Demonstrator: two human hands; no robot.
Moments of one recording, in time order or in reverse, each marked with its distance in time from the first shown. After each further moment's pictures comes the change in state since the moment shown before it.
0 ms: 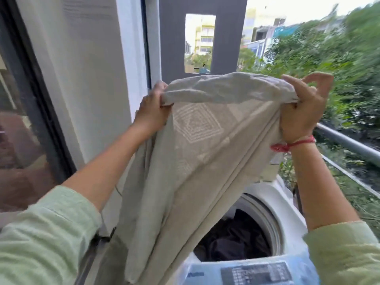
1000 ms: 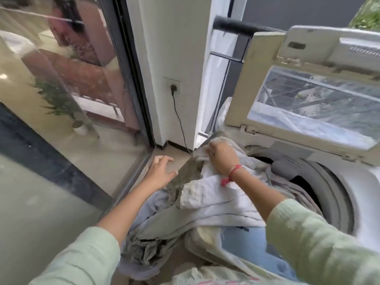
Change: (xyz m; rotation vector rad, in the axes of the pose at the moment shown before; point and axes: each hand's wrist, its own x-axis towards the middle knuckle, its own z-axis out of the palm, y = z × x) left_hand -0.305 -0.202 0.013 0.219 -0.462 -0.945; right_hand -0.353 -0.098 0.150 0.107 -1.555 0.154
